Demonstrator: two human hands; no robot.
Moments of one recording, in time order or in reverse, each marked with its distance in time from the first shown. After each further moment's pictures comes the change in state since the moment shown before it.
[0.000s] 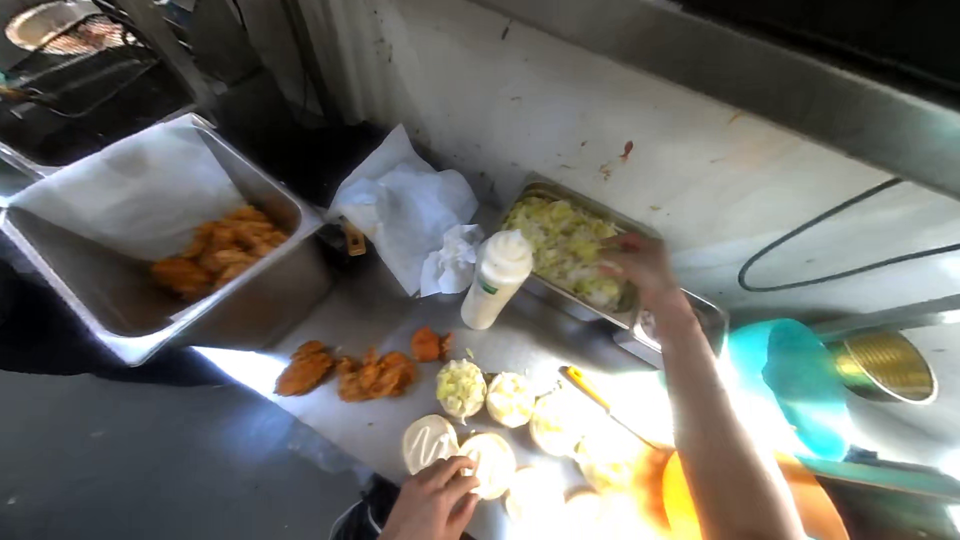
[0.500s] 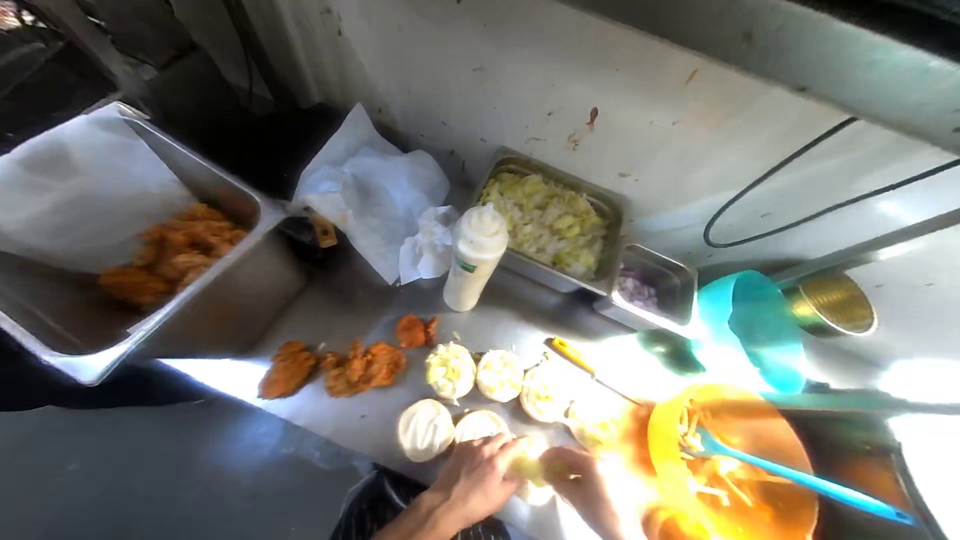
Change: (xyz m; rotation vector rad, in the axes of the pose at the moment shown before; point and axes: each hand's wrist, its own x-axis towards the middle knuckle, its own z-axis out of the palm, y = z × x) left_hand 0.058 0.040 0.015 -0.053 -0.539 -0.058; right_hand -0.334 0.104 0.060 -0.199 -0.370 0.168
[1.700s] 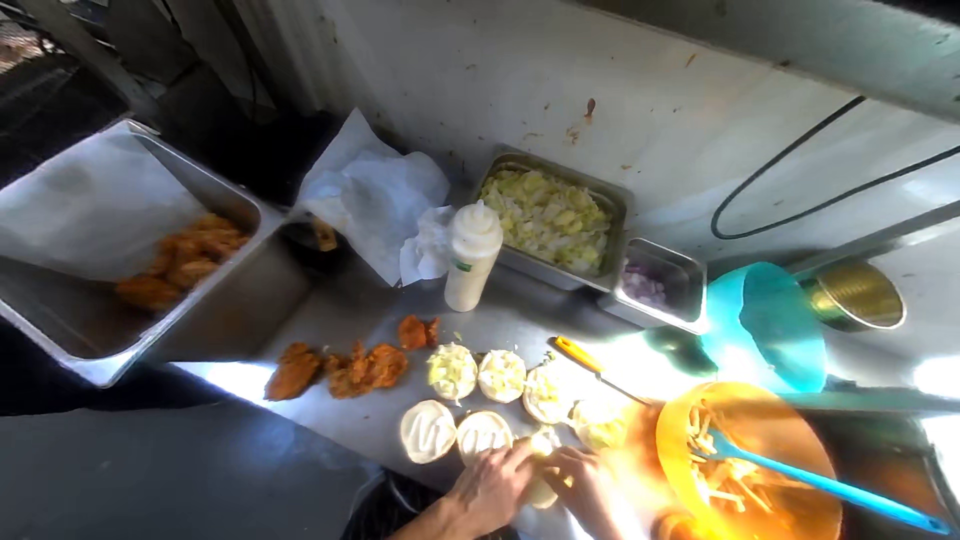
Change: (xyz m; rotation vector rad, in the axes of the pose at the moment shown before) left_hand 0.014 -0.020 0.057 0.241 0.253 0.322; right_hand 0.008 0.016 0.010 -0.274 0.052 -0.126
